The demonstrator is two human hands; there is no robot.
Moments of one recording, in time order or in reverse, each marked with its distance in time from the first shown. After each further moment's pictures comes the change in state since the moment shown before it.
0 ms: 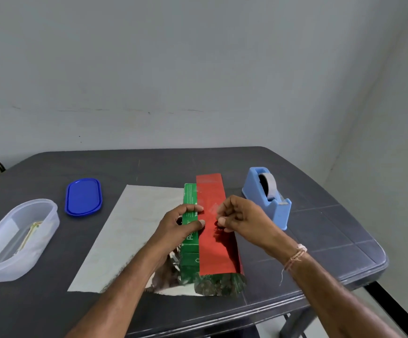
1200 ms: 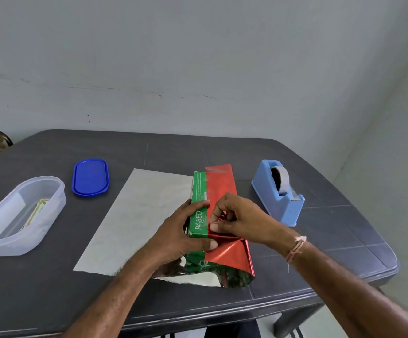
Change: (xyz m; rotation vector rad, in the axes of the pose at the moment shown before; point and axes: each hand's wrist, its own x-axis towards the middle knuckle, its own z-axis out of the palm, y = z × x) left_hand -0.017 -0.030 -0.015 0.193 -0.151 0.164; right_hand 0.011 -0.017 0.017 -0.478 -0.217 -0.132
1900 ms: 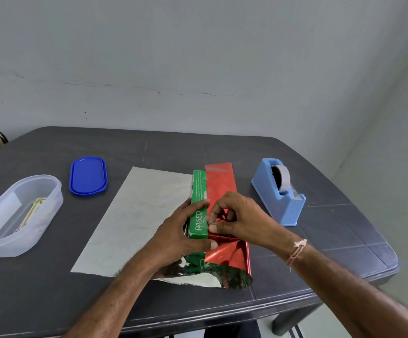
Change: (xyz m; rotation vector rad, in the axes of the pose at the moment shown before) left_hand 0.000 -0.004 0.002 0.037 0.000 -0.010; right_hand 0.002 0.007 0.007 -0.003 0.075 -0.041
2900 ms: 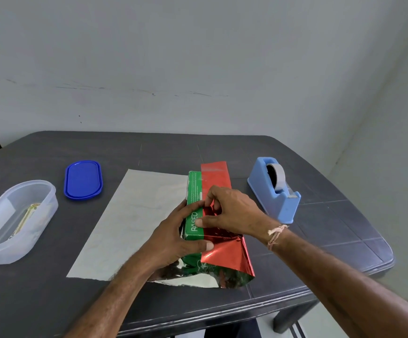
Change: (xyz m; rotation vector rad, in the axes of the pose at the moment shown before) left_hand 0.001 -0.003 -0.001 -0.020 -0.017 0.000; right_hand 0.024 -0.005 0.004 -0.258 0.004 0.121
